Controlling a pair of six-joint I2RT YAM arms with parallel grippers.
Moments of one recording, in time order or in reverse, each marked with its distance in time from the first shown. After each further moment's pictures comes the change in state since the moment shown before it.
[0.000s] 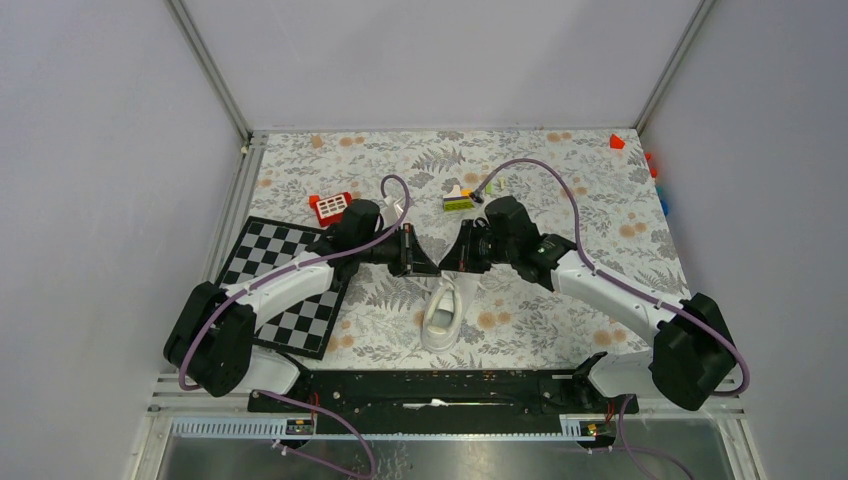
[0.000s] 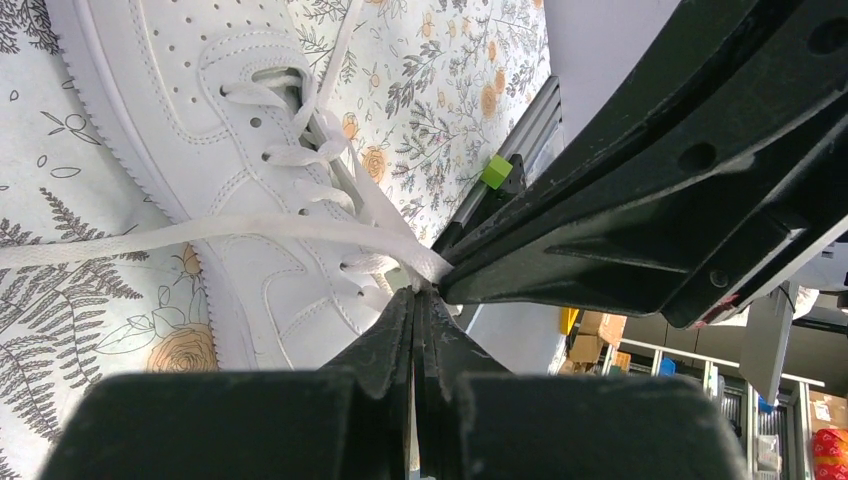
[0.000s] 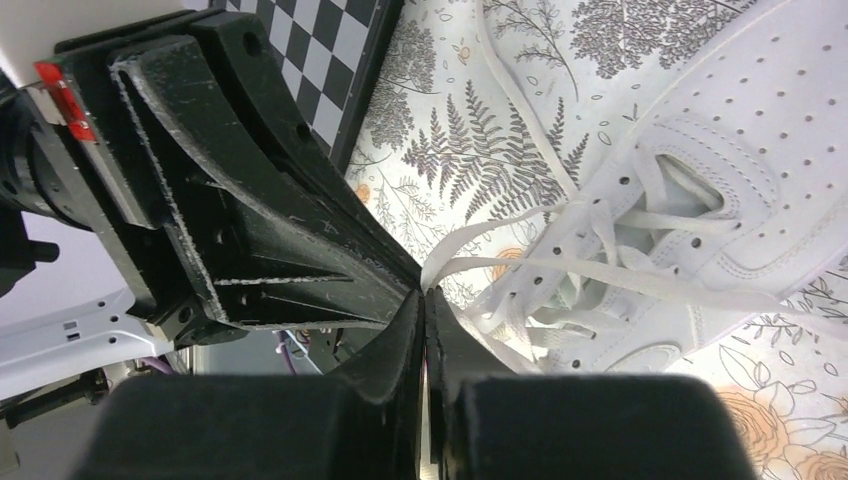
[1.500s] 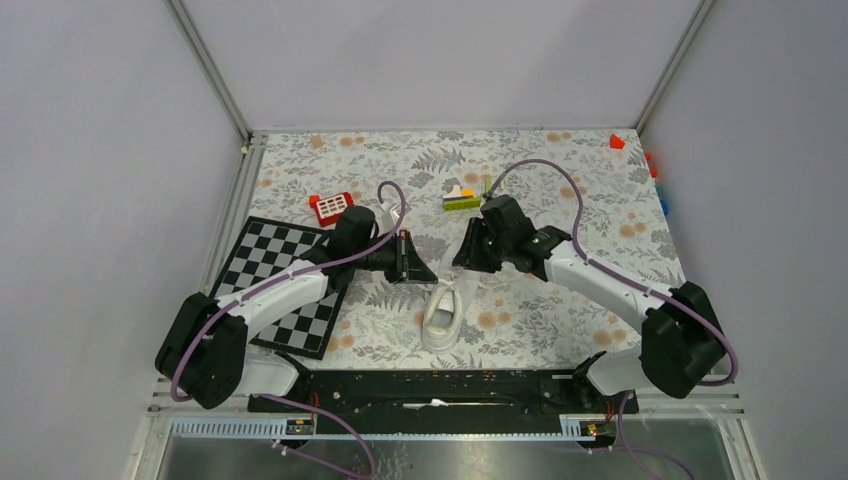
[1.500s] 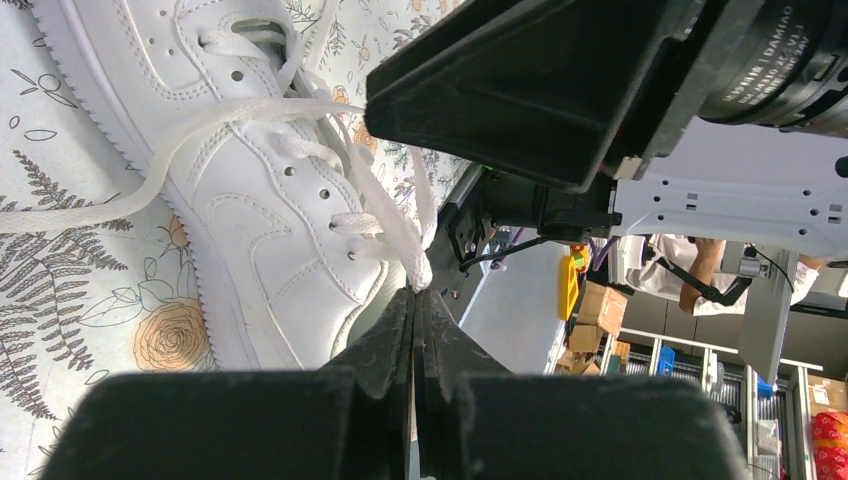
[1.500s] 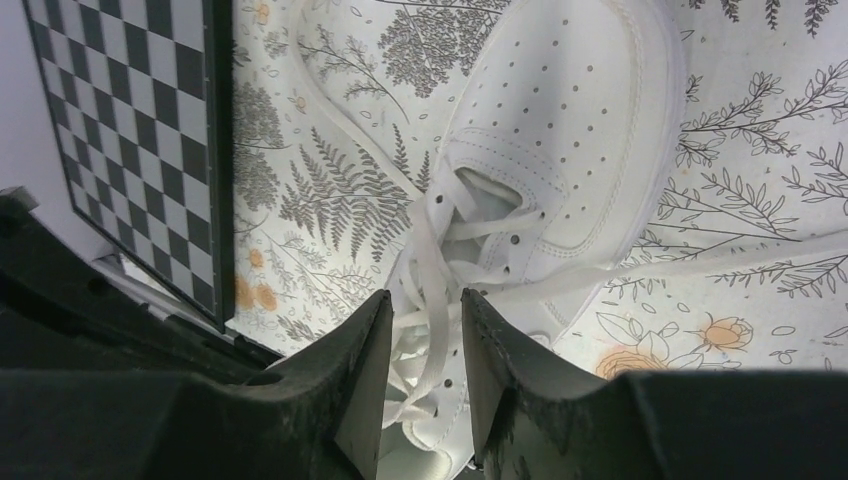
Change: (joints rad) left arm 0.000 -0.065 -0.057 0.004 0.018 0.002; right arm -0.030 0.047 0.036 -0.172 0.229 0.055
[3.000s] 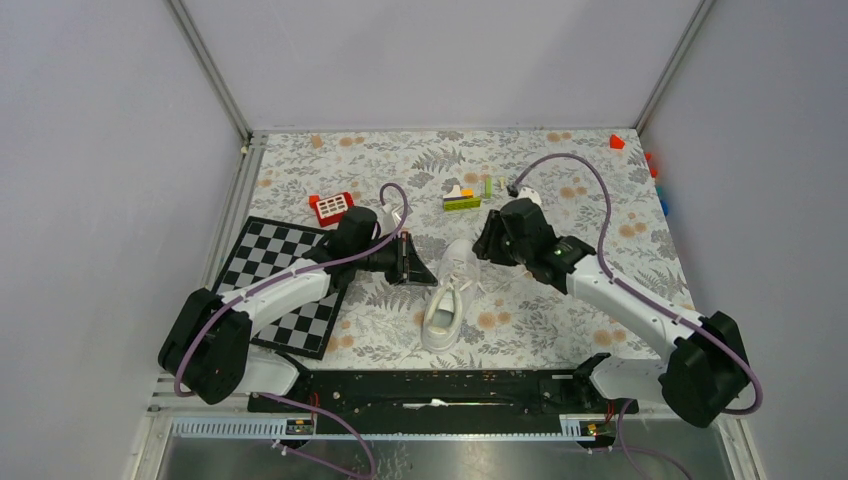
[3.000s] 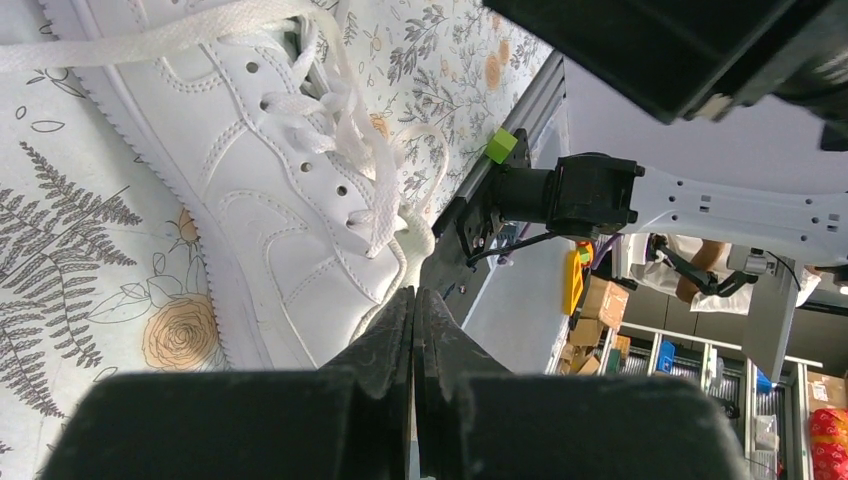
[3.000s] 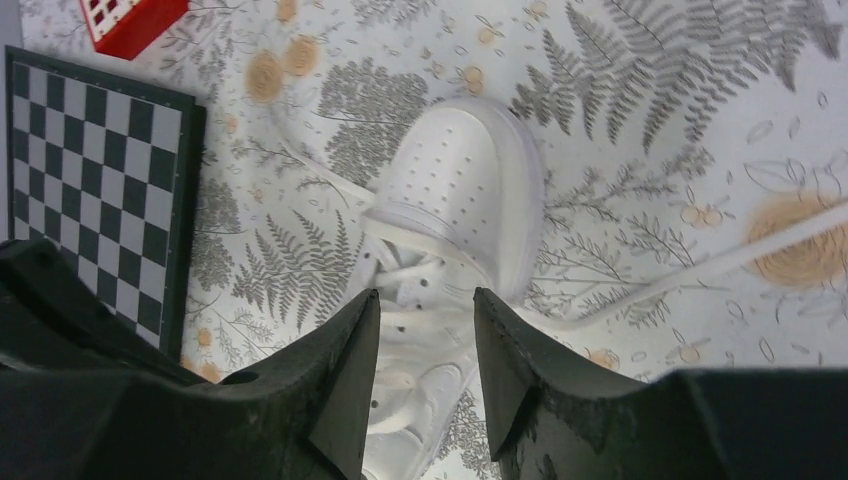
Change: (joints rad) left arm 0.000 0.025 -0.001 -0.002 0.009 0.014; right arm -0.030 -0.164 -0.097 0.022 0.226 -0.087
